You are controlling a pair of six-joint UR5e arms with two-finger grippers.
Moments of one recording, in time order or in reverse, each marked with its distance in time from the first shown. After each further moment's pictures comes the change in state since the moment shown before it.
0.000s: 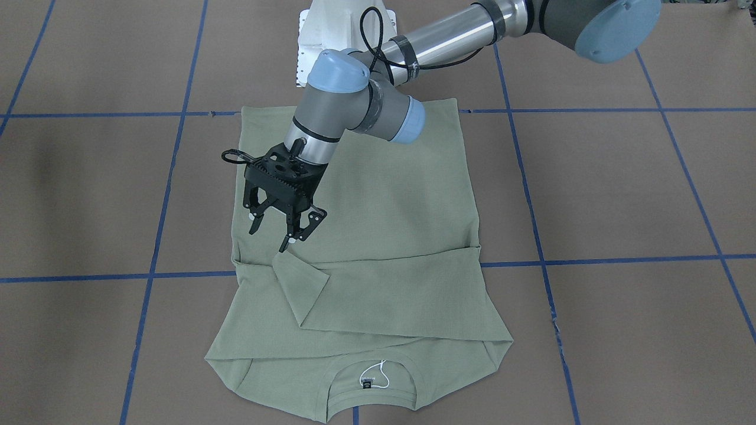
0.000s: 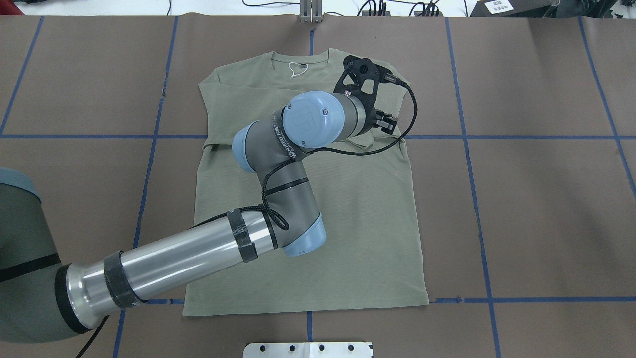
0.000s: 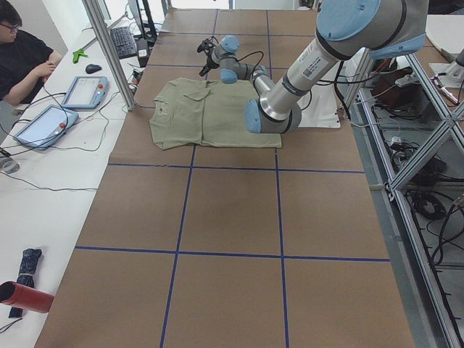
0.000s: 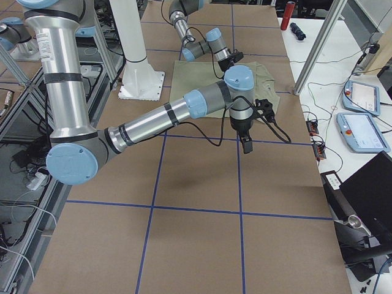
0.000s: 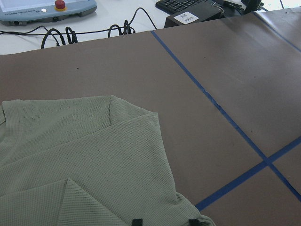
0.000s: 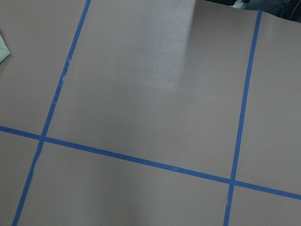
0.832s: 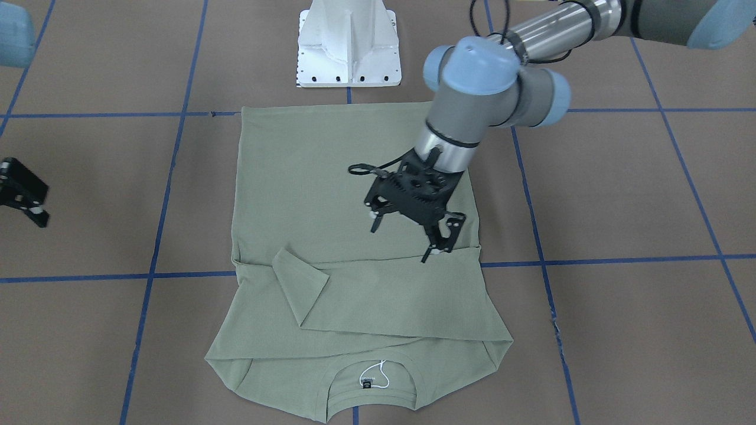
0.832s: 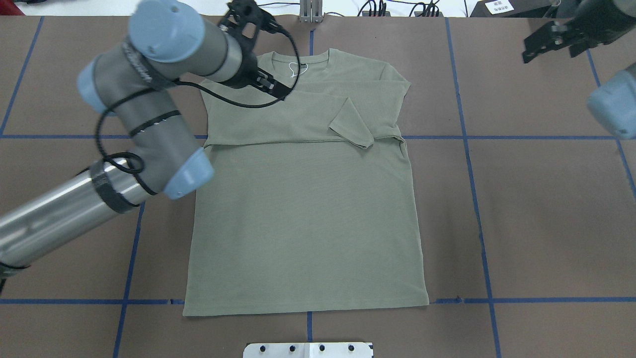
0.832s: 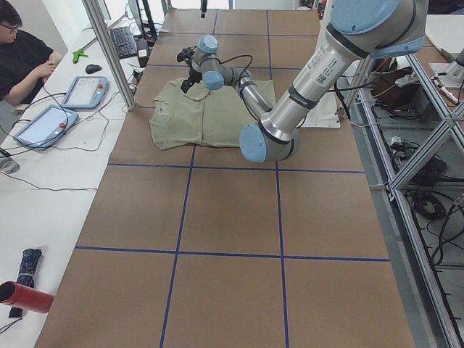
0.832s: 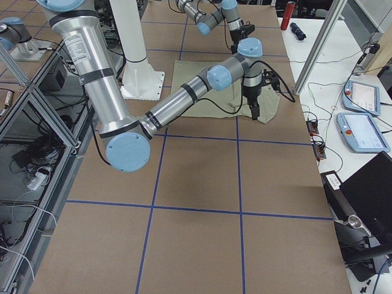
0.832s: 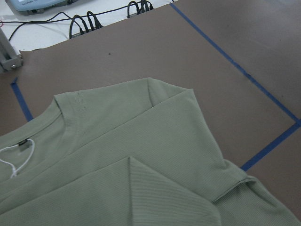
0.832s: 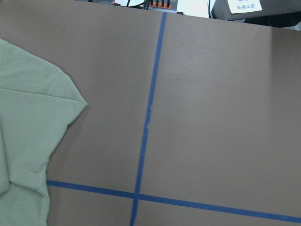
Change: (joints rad) left arm -0.285 0.348 -0.457 0.343 -0.331 0.259; right arm -0.311 0.307 -0.078 0.000 -0.158 0.436
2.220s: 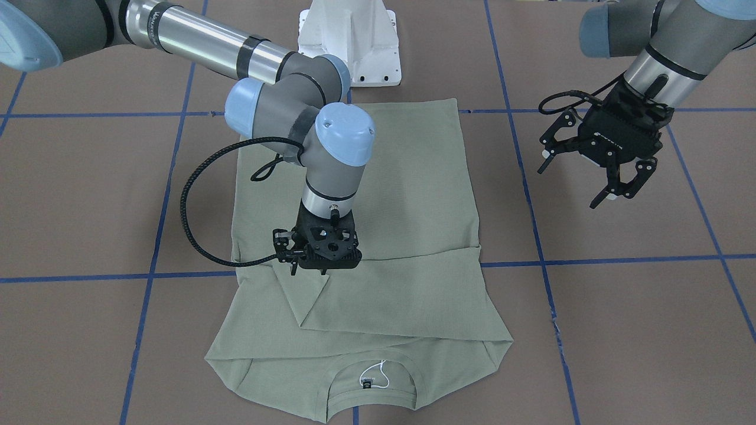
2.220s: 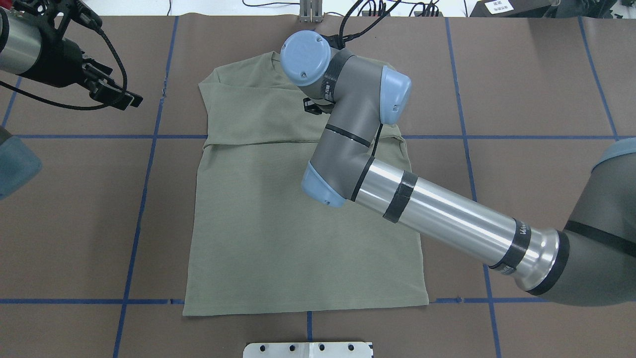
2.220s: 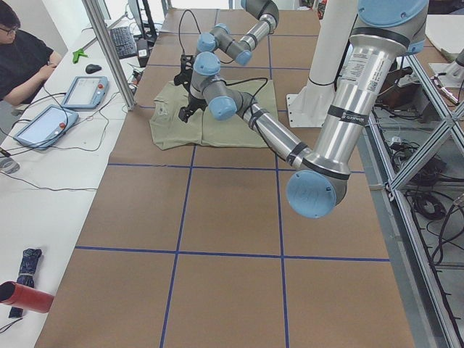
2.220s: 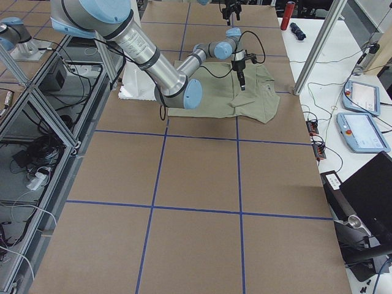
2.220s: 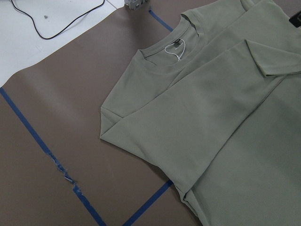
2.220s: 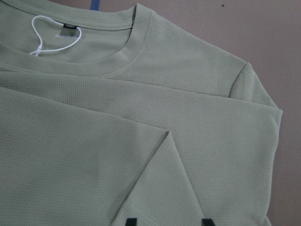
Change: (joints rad) left arm -0.232 0.395 -0.320 0.056 -0.290 0.269; right arm -0.524 0.591 -0.658 0.008 -0.529 0.413
